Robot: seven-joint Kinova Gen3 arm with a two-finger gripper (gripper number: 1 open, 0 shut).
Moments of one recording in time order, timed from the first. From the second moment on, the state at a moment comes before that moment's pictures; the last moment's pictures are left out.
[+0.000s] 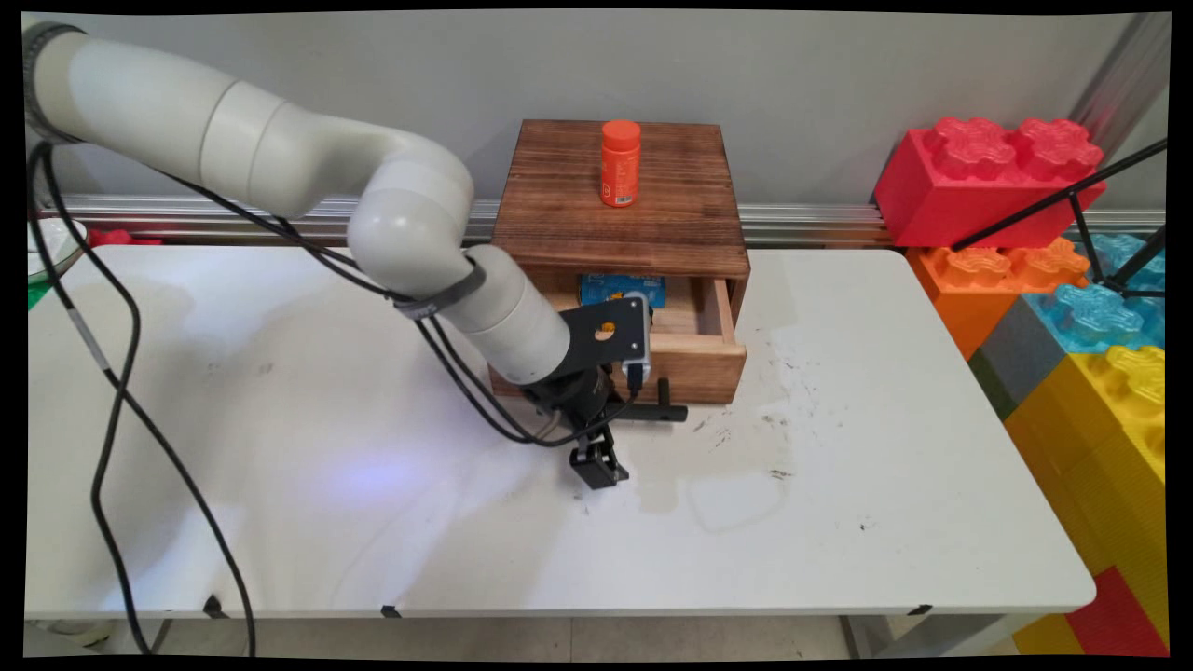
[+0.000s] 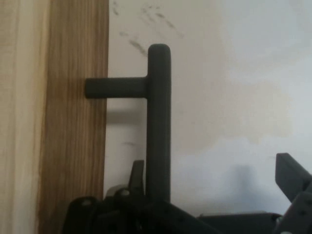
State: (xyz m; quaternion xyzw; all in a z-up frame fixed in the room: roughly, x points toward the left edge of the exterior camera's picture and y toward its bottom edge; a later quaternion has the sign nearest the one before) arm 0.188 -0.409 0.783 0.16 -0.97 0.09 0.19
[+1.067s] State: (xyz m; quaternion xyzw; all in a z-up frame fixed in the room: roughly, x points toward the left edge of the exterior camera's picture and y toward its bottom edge) arm 0.156 -0.342 0.799 0.19 -0.96 0.07 0.20
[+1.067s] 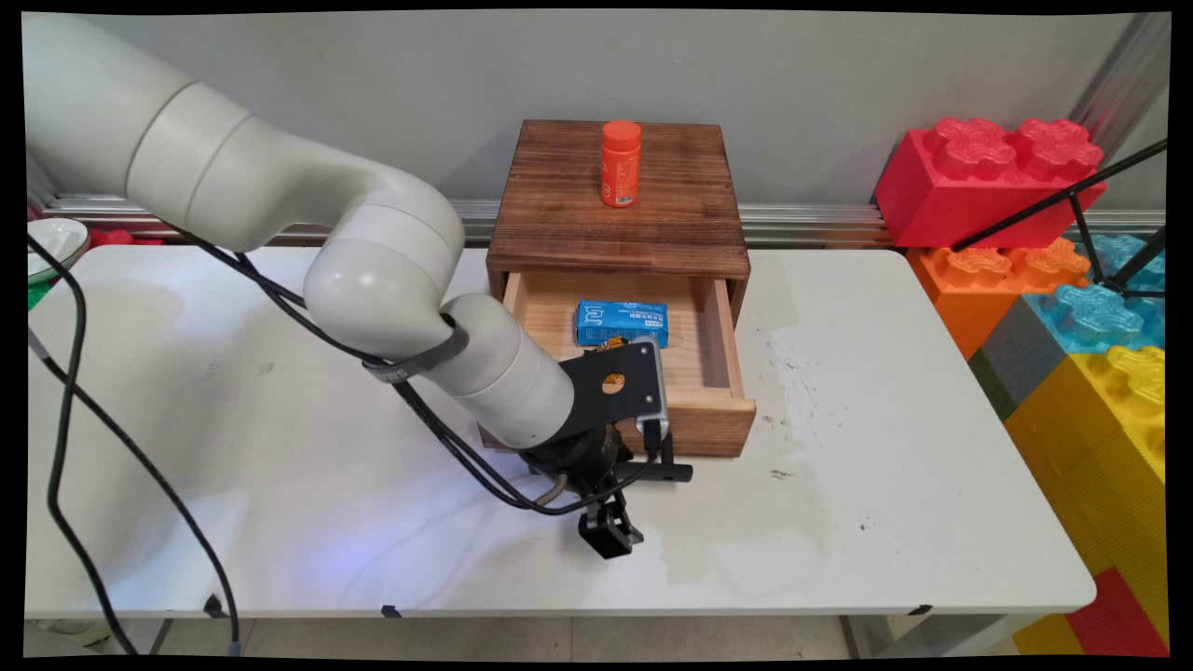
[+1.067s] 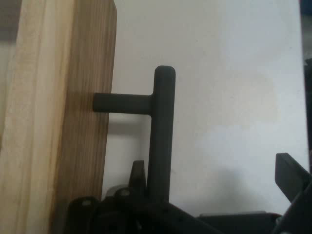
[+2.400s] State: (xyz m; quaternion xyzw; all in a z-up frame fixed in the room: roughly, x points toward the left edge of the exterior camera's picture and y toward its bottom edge) arm 0.150 -0.302 0.795 0.17 -0.97 0.05 0.18
